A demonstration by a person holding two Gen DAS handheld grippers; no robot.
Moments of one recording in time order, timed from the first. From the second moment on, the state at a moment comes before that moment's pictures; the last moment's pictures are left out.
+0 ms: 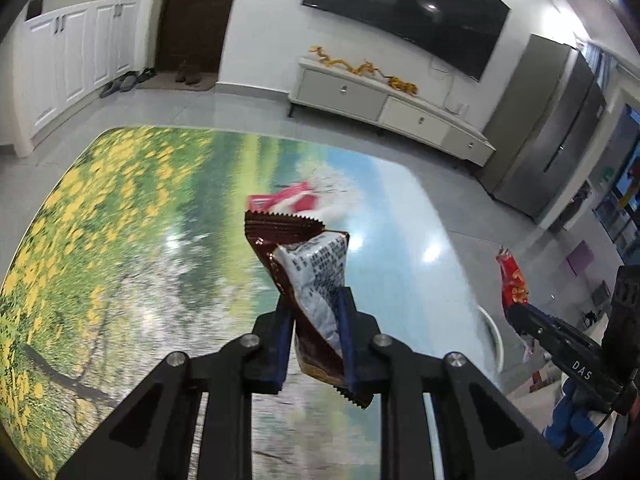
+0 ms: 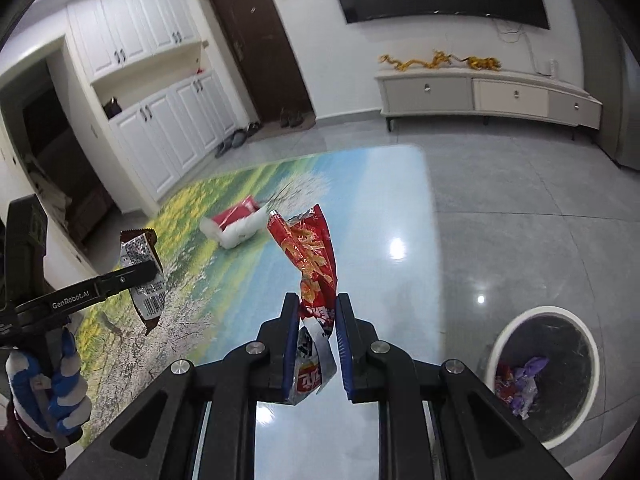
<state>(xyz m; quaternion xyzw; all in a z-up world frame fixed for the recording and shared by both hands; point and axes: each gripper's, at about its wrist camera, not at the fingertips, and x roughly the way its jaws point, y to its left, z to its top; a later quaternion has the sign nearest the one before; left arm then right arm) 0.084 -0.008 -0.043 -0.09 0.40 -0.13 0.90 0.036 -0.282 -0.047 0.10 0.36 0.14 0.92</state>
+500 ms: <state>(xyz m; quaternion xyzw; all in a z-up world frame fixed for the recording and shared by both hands) 0.097 -0.192 -0.020 0.00 0.42 -0.27 0.87 -0.007 -0.436 -0.065 0.18 0.34 0.01 0.92</state>
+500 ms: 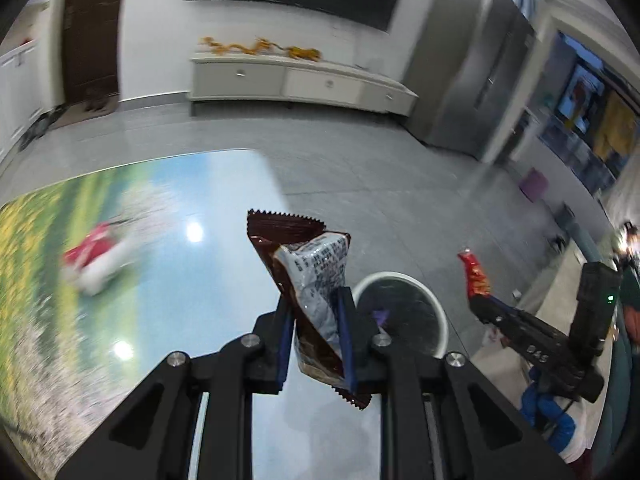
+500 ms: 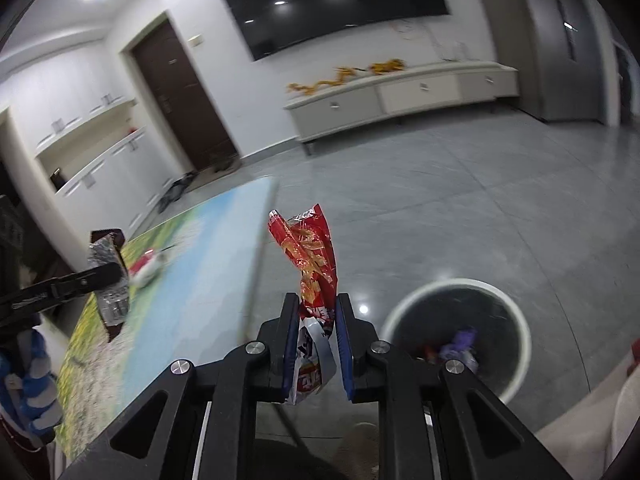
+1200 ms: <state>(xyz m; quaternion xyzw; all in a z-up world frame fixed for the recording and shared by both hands) 0.135 -0.406 -0.108 0.10 0.49 -0.34 0.80 0.012 -0.542 -0.155 0.26 0.40 -0.09 0.87</state>
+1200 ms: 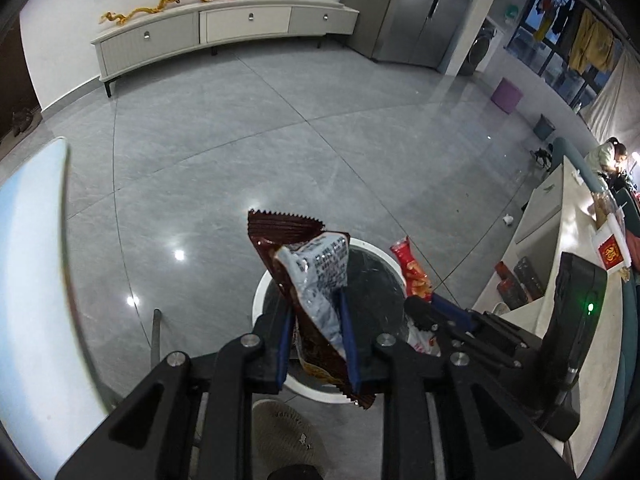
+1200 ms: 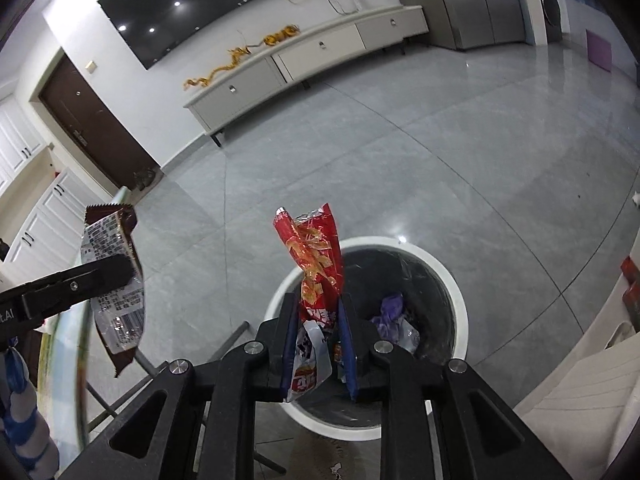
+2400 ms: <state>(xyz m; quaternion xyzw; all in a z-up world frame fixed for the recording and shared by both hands) 0.093 -0.290 -0.009 0.01 0.37 -0.31 0.88 -0.016 -0.484 -0.050 0.24 0.32 -0.10 0.91</state>
